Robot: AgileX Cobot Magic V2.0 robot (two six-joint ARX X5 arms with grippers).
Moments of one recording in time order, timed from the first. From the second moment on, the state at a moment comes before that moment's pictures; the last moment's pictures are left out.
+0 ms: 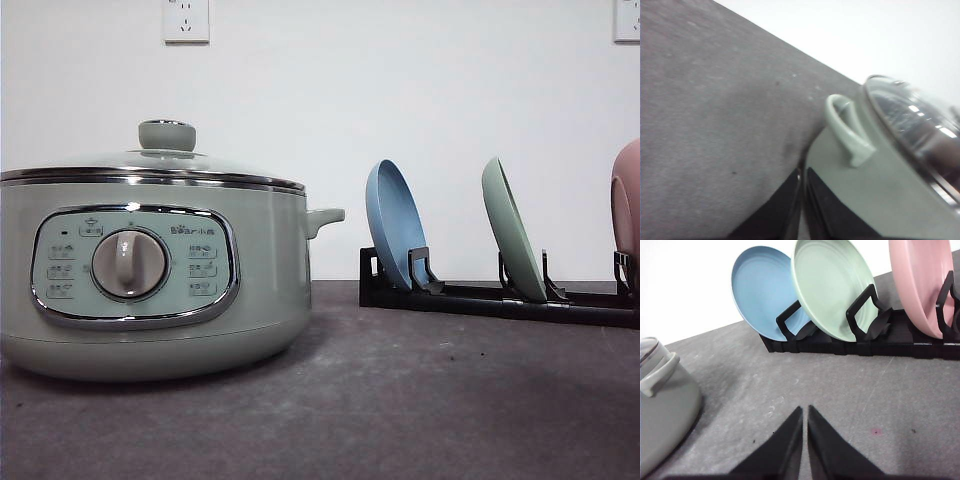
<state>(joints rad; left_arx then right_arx) 0.07 0.01 0.06 -0.21 0.11 -0.49 0.07 0.01 0.02 -0.12 -0.21 0.41</state>
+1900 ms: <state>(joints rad) -0.09 0.70 1.04 -0.89 0.53 0.03 0.07 0.77 1.07 -0.91 -0.42 -0.03</state>
